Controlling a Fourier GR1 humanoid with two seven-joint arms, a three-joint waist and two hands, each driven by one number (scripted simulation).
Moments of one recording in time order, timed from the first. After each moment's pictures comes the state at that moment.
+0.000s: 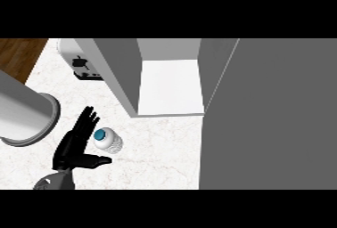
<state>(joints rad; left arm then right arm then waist) -0.13 0.13 0.17 -1.00 0.15 -0.29 -0.31 0.84 -0.24 0.52 -2.50 -0.01 0.10 -0.24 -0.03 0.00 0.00</state>
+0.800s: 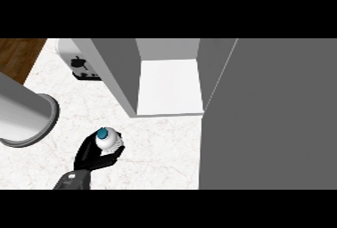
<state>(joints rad) -0.31 0.11 0.17 -0.48 0.02 -0.31 -0.76 0.92 -0.34 0.54 -2.50 0.01 0.06 -0.35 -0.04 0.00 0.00</state>
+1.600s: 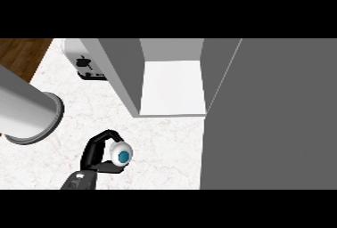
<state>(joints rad) -0.32 0.08 0.14 -0.45 -0.09 -0.07 -1.04 0.98 -0.40 0.60 -2.50 0.02 -0.02 -0.41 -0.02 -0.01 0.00</state>
